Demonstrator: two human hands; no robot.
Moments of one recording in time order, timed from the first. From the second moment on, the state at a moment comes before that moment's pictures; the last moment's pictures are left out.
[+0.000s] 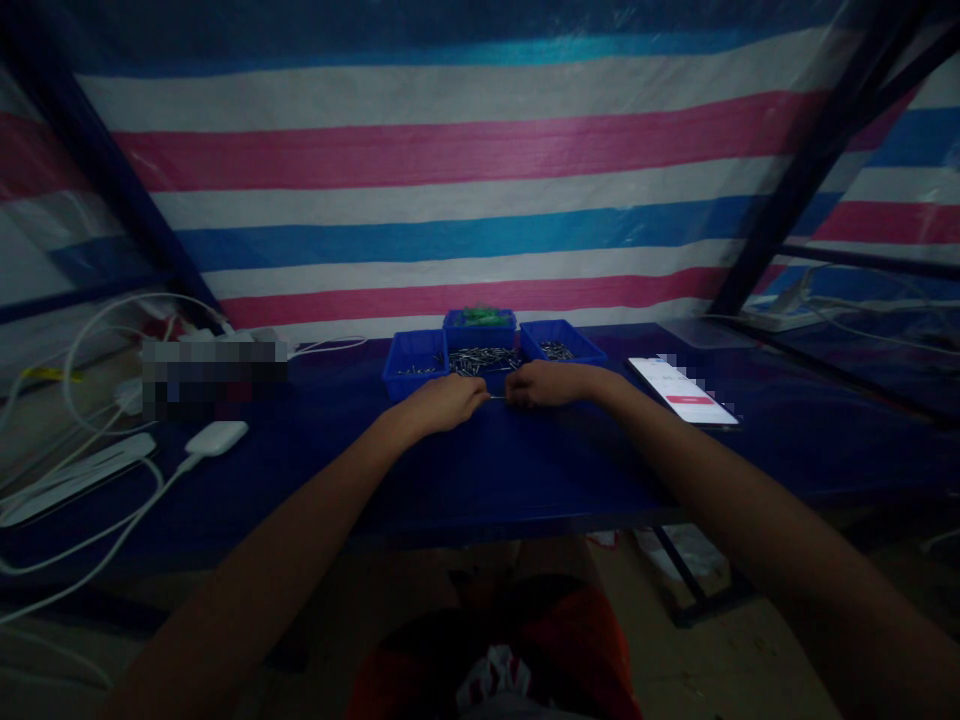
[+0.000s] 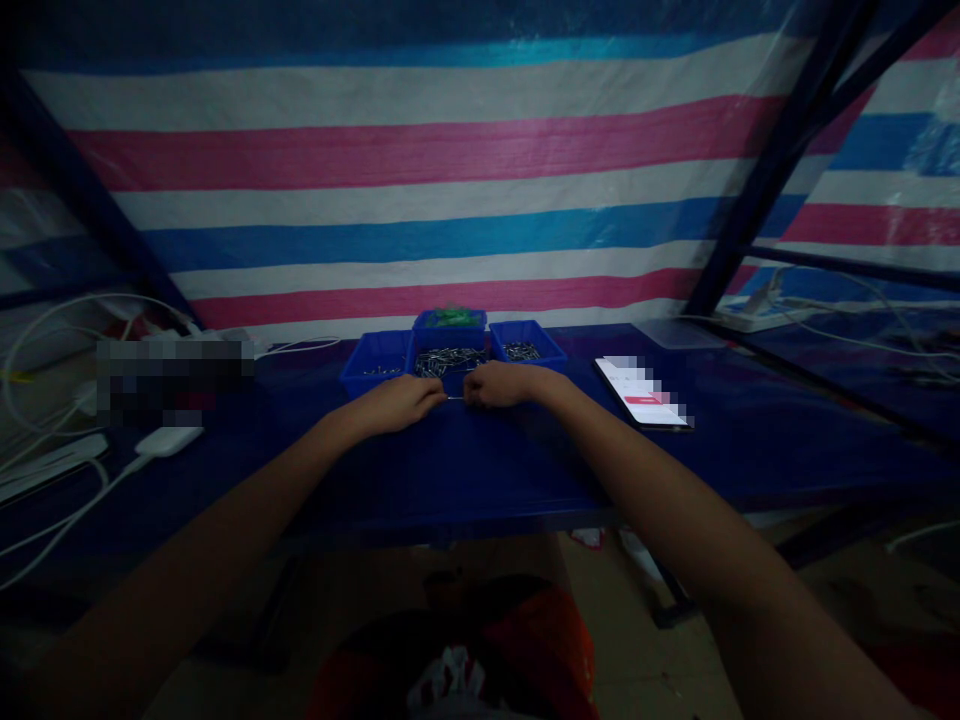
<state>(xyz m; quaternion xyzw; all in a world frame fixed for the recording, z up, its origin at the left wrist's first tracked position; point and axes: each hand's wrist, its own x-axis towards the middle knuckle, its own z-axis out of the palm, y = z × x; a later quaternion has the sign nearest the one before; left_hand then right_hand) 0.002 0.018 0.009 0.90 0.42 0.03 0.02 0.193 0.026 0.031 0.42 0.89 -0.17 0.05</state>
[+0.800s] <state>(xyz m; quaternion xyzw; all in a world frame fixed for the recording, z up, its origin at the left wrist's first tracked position) 0.003 0.016 0.012 0.91 0.41 0.05 0.06 0.192 0.029 0.029 0.42 0.90 -0.13 0.04</state>
